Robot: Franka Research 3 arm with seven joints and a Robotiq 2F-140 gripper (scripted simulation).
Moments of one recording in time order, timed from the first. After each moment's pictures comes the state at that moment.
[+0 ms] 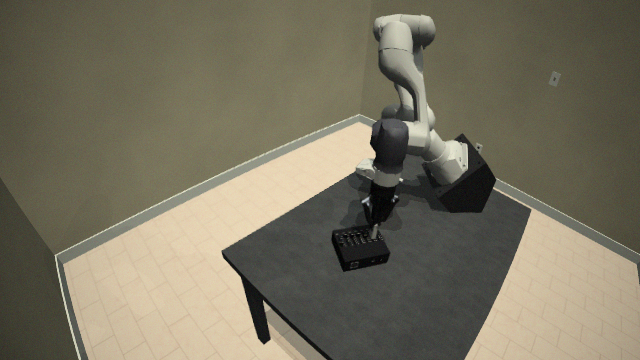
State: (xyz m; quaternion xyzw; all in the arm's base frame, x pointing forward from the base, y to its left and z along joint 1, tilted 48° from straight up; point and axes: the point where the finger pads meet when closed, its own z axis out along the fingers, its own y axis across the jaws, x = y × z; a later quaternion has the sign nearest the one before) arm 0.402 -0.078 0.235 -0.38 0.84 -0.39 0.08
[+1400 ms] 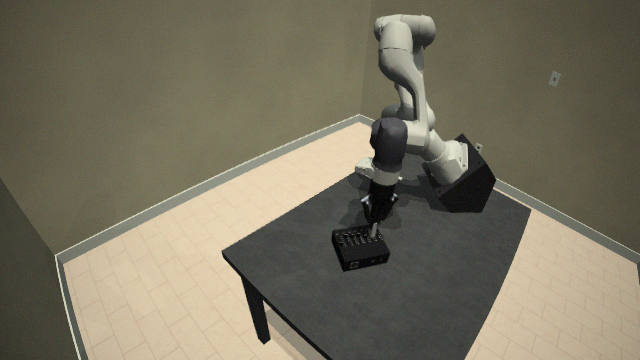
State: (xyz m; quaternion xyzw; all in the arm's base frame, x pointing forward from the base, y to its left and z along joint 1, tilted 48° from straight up) arm 0.397 -0.082 0.236 -0.38 0.83 -0.39 0.08
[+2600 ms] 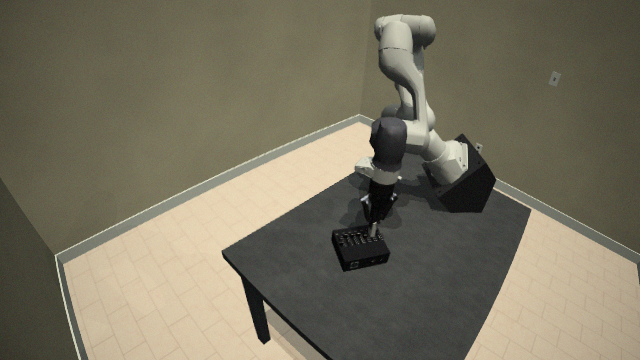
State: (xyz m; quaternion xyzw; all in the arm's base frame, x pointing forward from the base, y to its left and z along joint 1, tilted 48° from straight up) arm 0.395 -0.084 0.237 -0.38 0.83 -0.39 0.08
